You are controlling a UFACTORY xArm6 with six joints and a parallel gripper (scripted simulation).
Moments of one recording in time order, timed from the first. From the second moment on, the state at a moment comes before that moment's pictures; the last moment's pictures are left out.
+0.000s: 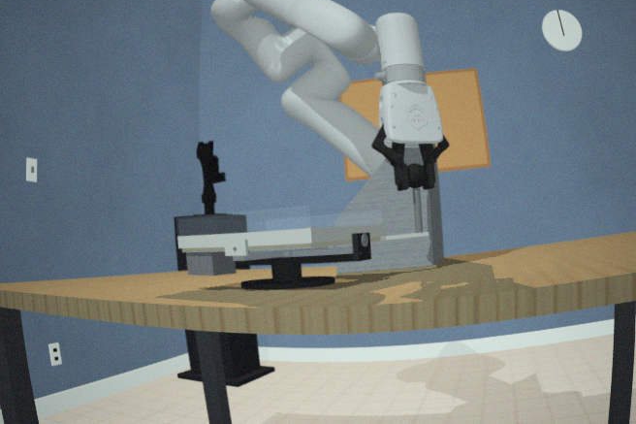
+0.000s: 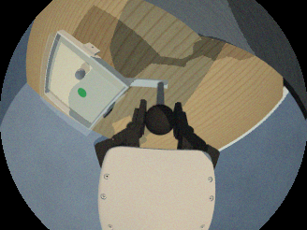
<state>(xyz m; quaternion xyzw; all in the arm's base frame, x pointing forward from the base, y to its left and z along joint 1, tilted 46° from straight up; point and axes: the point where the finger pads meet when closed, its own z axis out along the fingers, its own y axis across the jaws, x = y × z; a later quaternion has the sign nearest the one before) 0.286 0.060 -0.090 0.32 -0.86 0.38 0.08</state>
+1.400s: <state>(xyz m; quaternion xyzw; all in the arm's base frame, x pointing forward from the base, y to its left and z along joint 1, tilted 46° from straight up) 0.285 0.060 -0.088 0.32 -0.86 0.38 0.08</state>
